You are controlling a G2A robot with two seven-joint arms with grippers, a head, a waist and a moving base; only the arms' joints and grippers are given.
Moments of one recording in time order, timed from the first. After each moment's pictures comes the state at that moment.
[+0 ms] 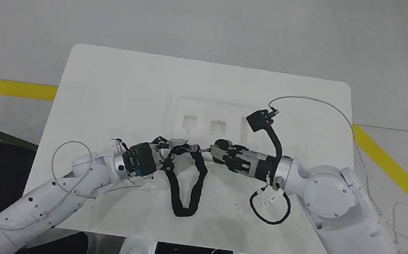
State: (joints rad) left arm 1.11 -0.78 -0.77 -1.56 1.49 -0.25 0.70; right arm -1.11 -0.99 1.07 -1.99 -0.12 0.03 0.83
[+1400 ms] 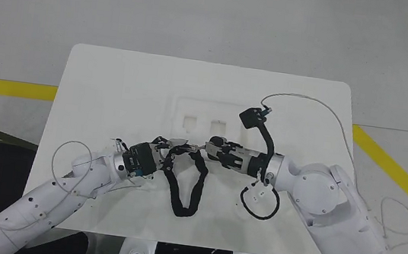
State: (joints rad) left arm 1.11 -0.78 -0.77 -1.56 1.49 -0.25 0.70; right arm -1.09 -1.02 1.02 -1.95 -0.14 0.07 0.79
